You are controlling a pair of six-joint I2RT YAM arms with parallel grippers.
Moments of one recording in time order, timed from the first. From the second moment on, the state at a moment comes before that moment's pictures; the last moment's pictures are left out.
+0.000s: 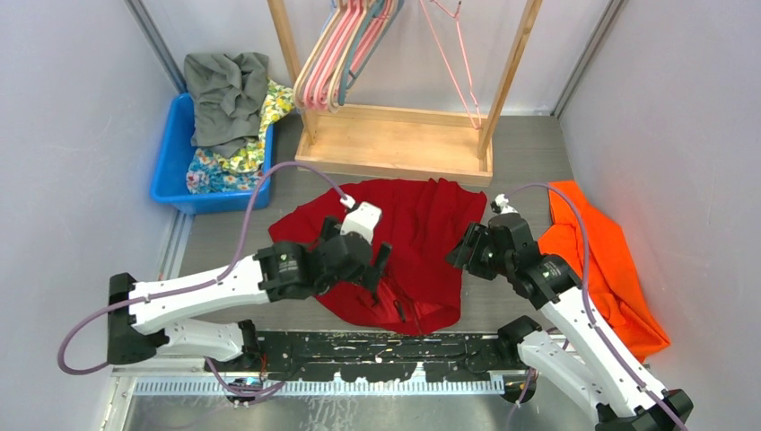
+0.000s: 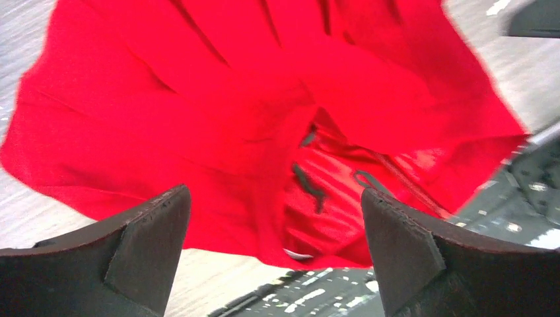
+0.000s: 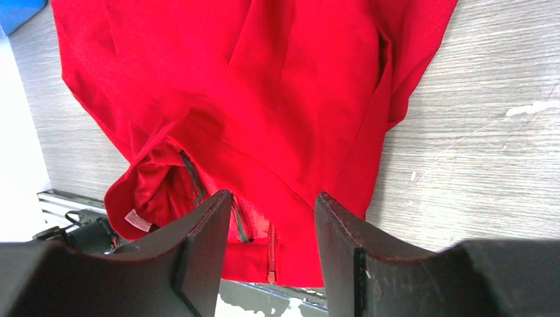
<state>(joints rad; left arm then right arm) -1.31 1.17 1.10 -0.72 -0.56 -0.57 0.46 0.71 0.72 -0.79 -0.06 0.76</state>
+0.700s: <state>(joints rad) -1.18 1.30 0.92 -0.59 -0.39 -0.45 0.46 1.06 1.52 -0.81 -0.03 0.64</state>
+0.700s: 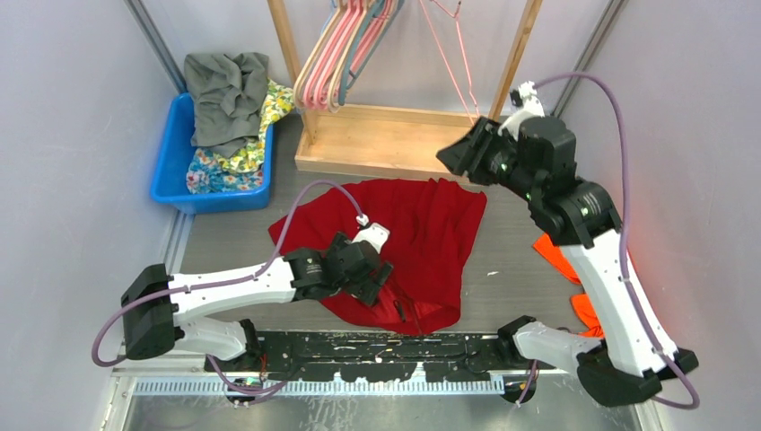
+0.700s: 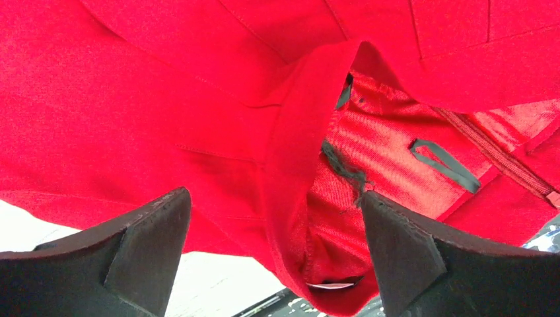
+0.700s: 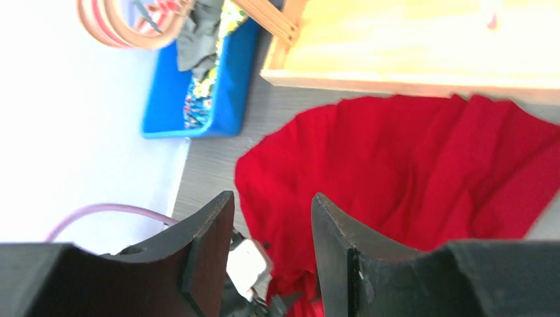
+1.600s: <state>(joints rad) -1.17 0.99 0.89 -0.70 -0.43 -0.55 0.49 1.88 2.14 -0.21 -0.14 0.79</state>
